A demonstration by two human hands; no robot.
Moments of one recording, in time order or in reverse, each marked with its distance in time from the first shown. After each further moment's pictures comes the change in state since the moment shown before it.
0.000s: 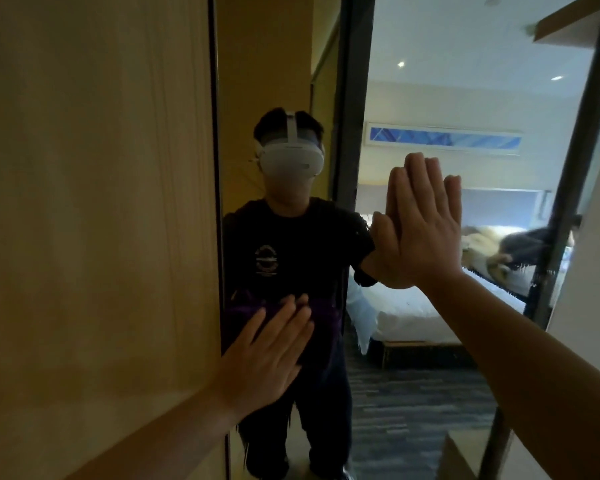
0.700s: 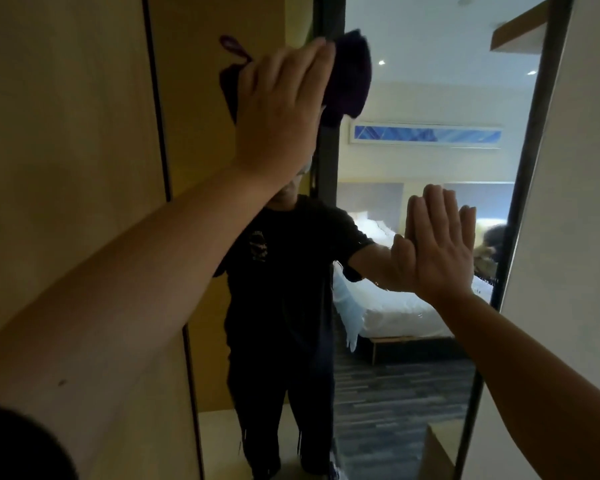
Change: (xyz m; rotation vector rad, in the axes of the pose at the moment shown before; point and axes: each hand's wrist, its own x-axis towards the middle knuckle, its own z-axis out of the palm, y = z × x) left_hand 0.308 -0.133 -0.112 -0.060 0.522 -0.348; right_hand -0.032 0.093 -0.009 -0.070 0.028 0.063
